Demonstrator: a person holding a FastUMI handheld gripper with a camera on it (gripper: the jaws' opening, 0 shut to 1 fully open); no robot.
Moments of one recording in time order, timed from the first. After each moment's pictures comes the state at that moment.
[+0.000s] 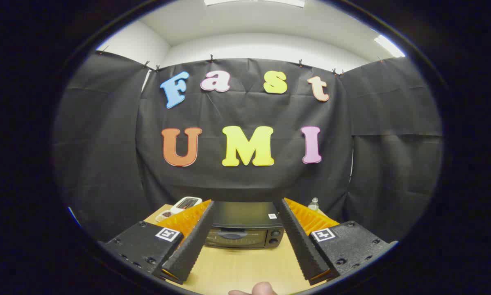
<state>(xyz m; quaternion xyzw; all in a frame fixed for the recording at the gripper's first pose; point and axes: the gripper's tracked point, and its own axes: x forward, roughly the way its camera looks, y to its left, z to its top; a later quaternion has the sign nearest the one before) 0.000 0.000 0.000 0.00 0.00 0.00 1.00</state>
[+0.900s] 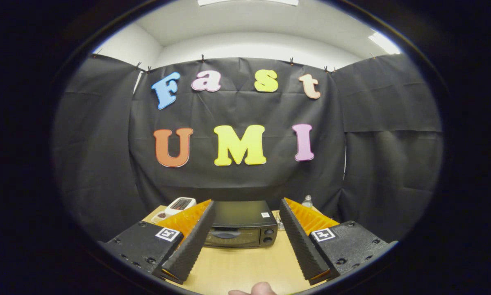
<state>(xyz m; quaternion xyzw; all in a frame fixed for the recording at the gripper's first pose) -0.001 -0.020 0.002 0.02 0.00 -0.02 1.00</state>
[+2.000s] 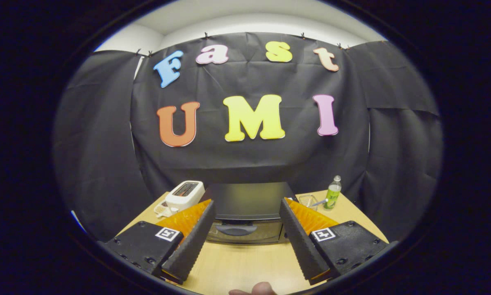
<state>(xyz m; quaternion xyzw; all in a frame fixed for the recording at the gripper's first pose) 0.132 0.011 -0.094 0.03 0.08 0.04 1.00</state>
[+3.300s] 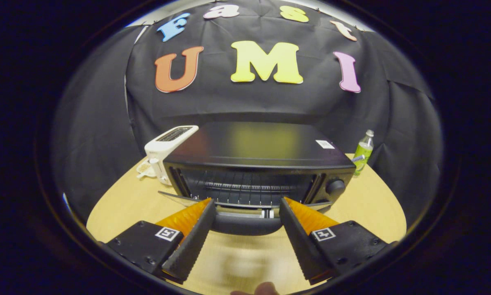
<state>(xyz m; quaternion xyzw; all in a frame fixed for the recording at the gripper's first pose) 0.191 0.040 -0.269 -0.01 0.21 0.05 0.98</state>
